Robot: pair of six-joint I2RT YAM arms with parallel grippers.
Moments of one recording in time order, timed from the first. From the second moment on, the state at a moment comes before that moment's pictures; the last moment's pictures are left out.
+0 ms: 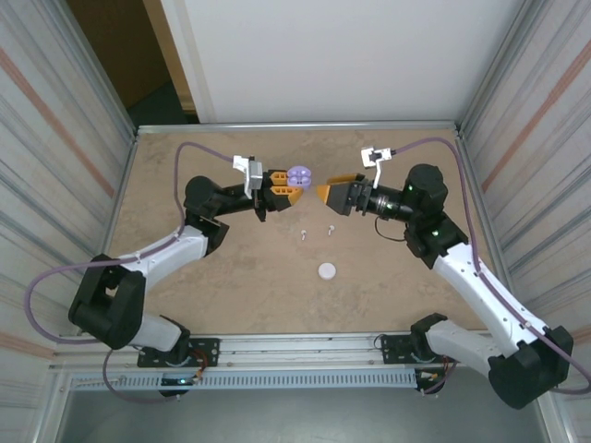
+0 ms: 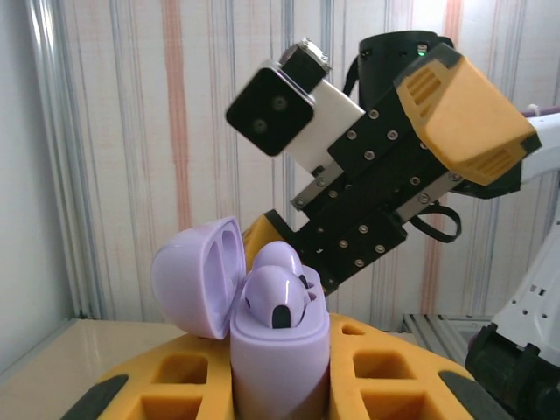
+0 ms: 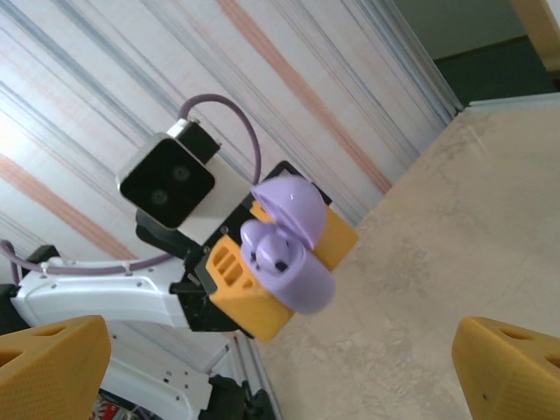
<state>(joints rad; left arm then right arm) -0.51 1.43 0.81 1.04 0.95 -0.31 0.46 1.03 0.93 0.11 -0.73 0.73</state>
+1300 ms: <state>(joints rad) -0.50 1.45 0.81 1.03 0.97 -0.30 0.56 1.19 1.07 0.12 -0.79 0.72</state>
